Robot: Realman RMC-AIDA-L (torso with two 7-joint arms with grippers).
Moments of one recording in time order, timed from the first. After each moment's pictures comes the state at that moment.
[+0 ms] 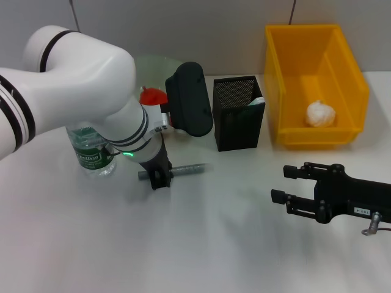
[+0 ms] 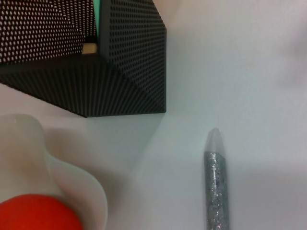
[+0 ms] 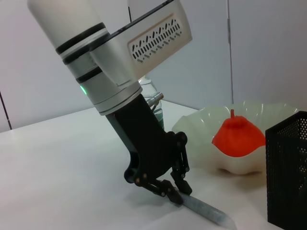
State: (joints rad) left arm -0.99 -2.08 1.77 0.72 2.60 0.99 -2.21; right arm 0.40 2.08 -0.86 -0.63 -1.81 -1.41 1.18
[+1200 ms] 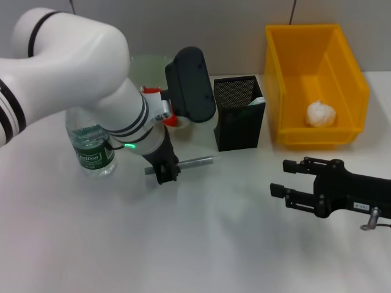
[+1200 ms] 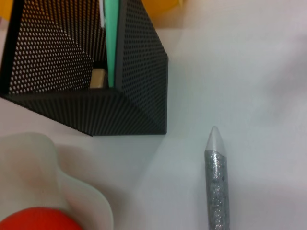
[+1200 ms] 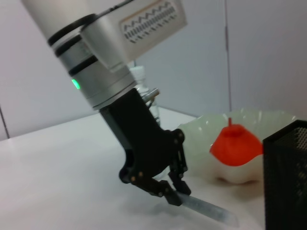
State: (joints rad) left arm -0.96 -2.08 1.70 0.83 2.61 1.08 -2.21; right arm 0.40 2.08 -0.85 -0.62 -1.79 -1.41 1.17
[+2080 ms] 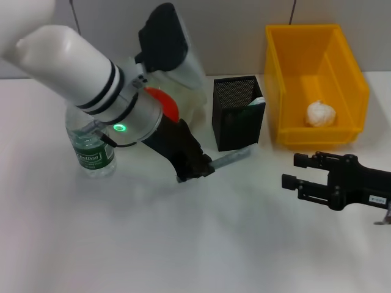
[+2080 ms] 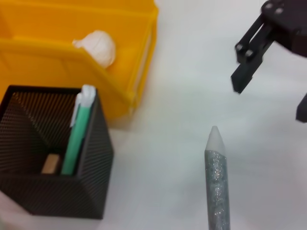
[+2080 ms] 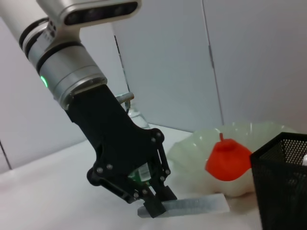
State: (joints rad) left arm -0.93 -2.07 1.34 0.89 2.36 1.35 -1.98; right arm 0.40 2.06 -0.80 -0.63 -1.78 -1.48 1.28
